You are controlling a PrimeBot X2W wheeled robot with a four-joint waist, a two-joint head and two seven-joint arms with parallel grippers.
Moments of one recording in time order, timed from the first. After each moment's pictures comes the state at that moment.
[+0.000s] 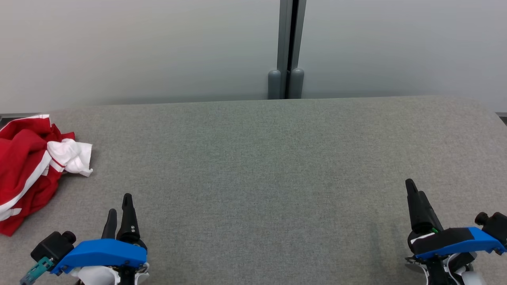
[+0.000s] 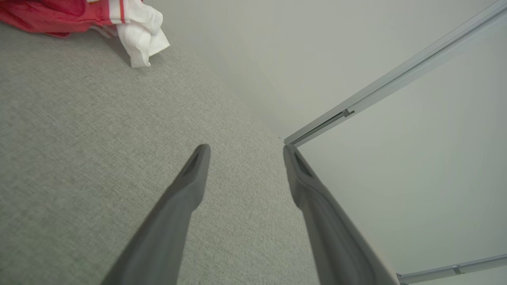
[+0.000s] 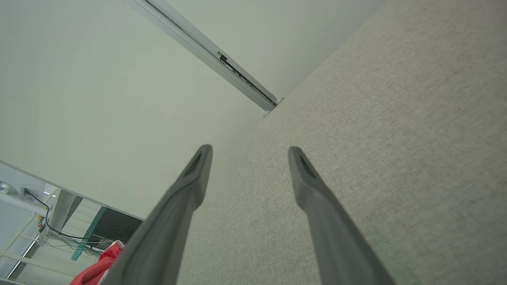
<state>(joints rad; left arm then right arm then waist) -0.09 0.05 0.02 0.32 -0.92 -0.04 -0.04 -0.14 -0.07 -0.06 0.35 0.94 0.13 -0.04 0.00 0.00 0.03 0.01</state>
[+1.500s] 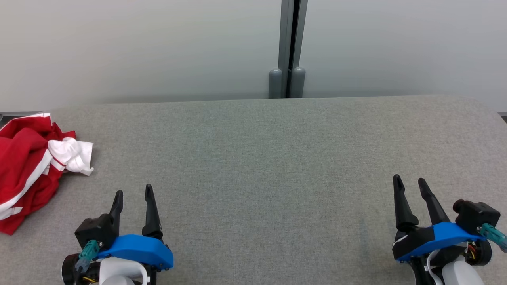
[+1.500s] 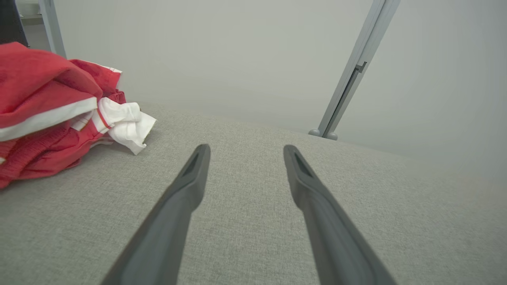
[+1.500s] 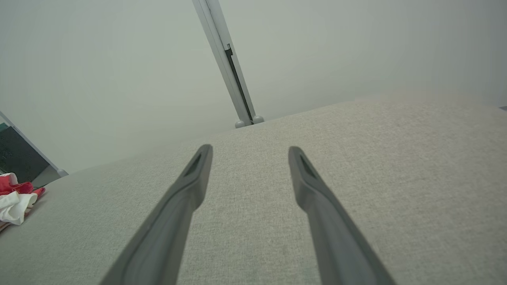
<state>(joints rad) -0.12 0.10 -0.14 0.34 -0.39 0.08 -0.17 -0.18 -0.06 -0.06 0.40 0.37 0.13 -0.17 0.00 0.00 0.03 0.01</state>
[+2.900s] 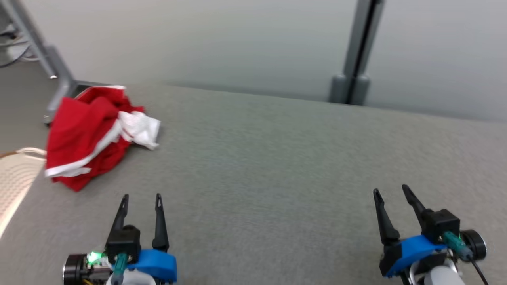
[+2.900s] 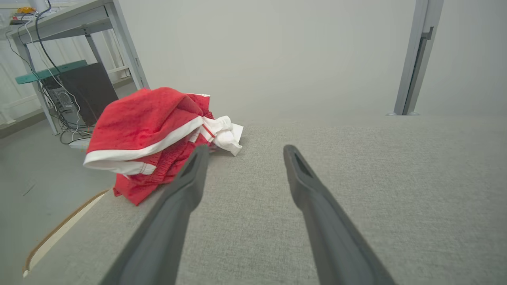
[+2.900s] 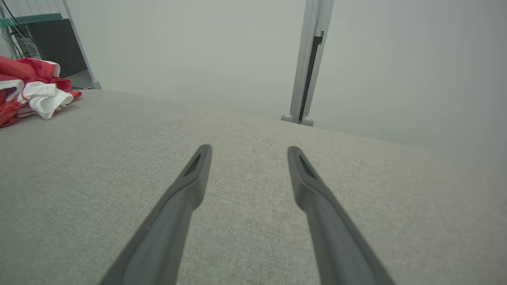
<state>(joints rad) -0.10 0.09 -0.14 0.39 -0.05 0.11 -0.26 -0.18 -0.06 -0.03 0.46 0.00 0.13 -0.26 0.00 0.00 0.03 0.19</state>
